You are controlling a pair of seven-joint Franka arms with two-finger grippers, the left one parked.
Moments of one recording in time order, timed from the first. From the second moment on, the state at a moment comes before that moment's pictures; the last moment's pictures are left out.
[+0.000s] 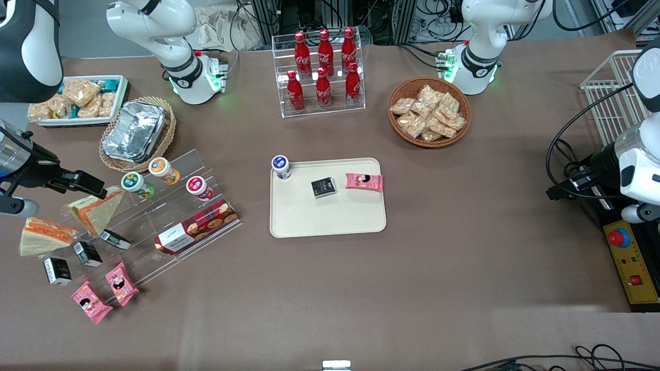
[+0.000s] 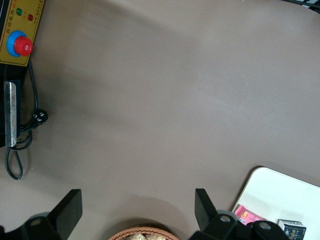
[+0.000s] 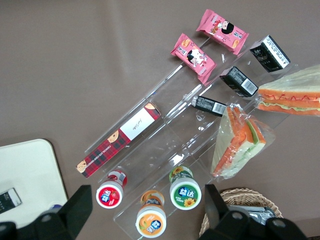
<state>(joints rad) 0.00 0.07 -0.02 -1.61 0.01 1.70 0.17</state>
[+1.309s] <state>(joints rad) -0.01 0.07 -0.09 -1.61 -0.11 1.78 0.16</state>
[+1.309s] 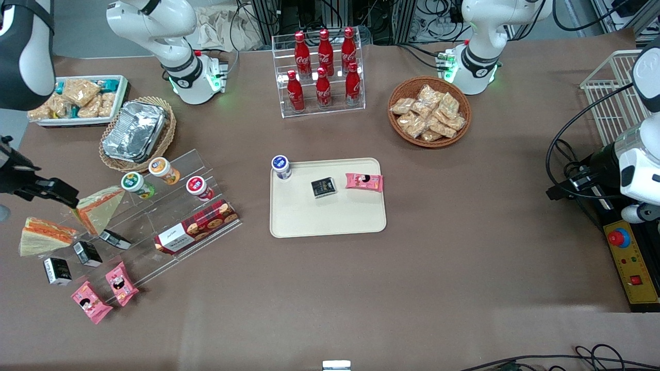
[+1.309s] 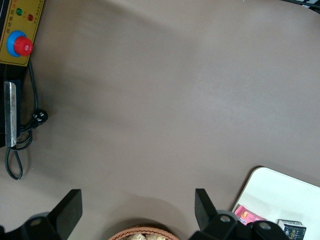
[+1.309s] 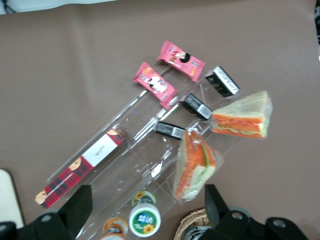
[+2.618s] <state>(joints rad) -0.11 0.28 -0.35 -1.59 0.12 1.99 0.54</state>
